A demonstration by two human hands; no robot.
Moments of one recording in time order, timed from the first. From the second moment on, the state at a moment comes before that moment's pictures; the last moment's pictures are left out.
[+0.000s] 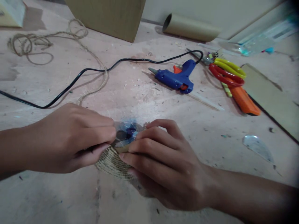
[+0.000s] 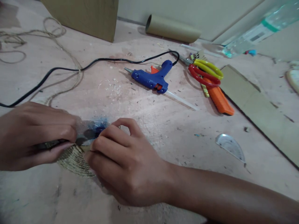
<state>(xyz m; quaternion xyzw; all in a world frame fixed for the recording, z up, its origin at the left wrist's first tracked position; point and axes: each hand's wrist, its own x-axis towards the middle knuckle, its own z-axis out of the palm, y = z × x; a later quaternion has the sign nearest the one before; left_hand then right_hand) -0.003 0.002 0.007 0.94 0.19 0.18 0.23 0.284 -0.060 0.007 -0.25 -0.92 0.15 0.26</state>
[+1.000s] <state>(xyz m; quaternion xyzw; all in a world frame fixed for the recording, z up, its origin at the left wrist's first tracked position) -0.003 0.001 0.002 0.94 0.17 0.19 0.21 0.284 -0.056 0.010 -0.23 -0.93 0.17 0.23</state>
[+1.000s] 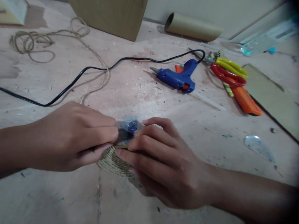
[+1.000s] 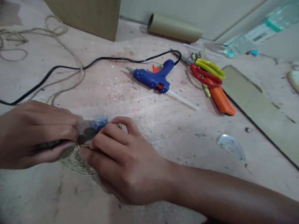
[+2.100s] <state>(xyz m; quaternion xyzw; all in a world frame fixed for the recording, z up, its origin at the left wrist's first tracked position) -0.005 -0.001 -0.003 0.95 0.17 0.21 0.17 0.282 -0.051 0.010 -0.24 -0.92 0.22 0.23</state>
